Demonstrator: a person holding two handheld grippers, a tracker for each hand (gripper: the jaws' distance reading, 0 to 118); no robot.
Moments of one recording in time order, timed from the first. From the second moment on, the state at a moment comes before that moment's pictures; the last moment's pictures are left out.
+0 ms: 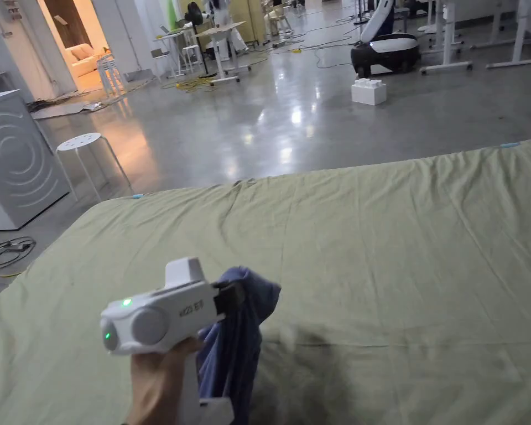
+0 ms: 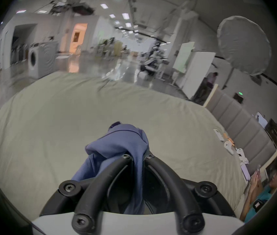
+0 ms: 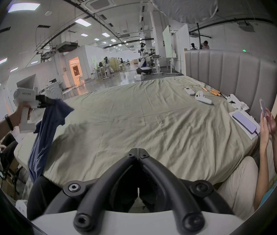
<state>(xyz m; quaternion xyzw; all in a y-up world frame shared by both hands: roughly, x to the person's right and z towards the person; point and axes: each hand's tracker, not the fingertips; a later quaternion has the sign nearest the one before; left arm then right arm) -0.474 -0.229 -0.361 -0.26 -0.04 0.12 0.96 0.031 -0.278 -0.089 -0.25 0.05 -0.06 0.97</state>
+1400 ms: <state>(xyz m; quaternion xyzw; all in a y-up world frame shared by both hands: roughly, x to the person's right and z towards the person) -0.361 -0.152 -0.060 -0.08 -0.02 0.00 1.00 0.018 -0.193 -0.095 -0.09 0.10 -0.04 0.99</state>
